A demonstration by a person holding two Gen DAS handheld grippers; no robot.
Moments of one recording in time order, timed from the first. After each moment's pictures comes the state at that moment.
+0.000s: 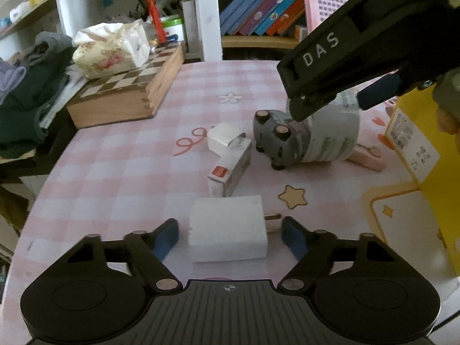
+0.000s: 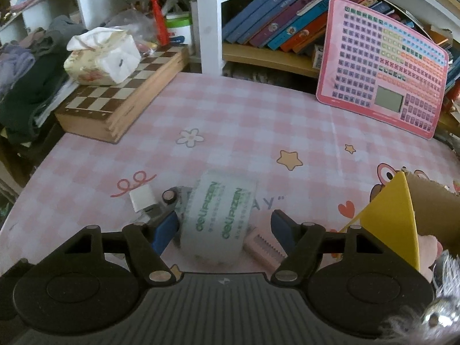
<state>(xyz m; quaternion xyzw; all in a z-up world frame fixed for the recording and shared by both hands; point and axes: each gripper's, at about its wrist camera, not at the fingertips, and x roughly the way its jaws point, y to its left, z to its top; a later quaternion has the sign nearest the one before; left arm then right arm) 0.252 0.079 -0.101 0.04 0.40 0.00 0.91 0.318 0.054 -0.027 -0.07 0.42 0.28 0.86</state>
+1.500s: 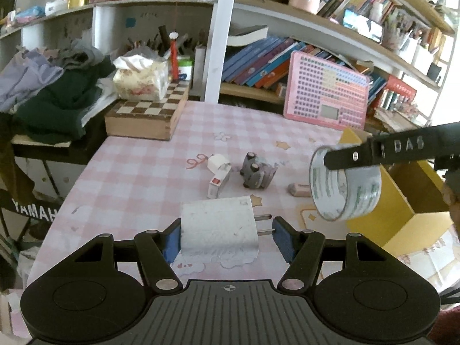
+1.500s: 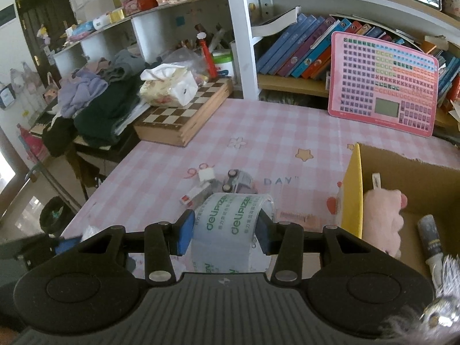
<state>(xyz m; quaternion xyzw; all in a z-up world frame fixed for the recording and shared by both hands) 0.136 0.110 -0.011 -0.05 0.34 -0.04 0.94 0.209 -0.037 0.042 0.00 0.37 0.36 0.85</state>
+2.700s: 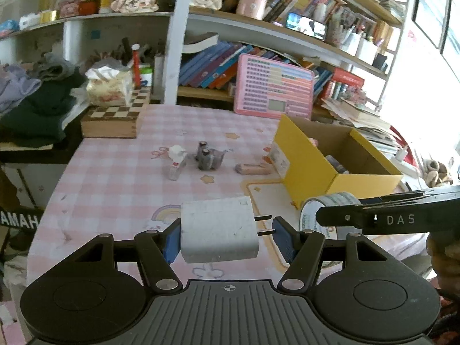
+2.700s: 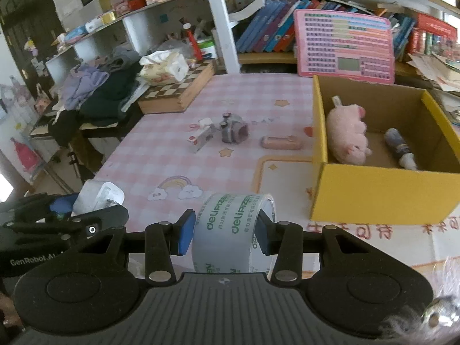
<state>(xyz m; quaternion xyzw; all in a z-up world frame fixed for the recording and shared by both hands) 0.056 0.097 0.013 -0.04 0.33 -0.13 0.93 0.087 -0.104 0.031 0.04 0.39 0.31 0.87</state>
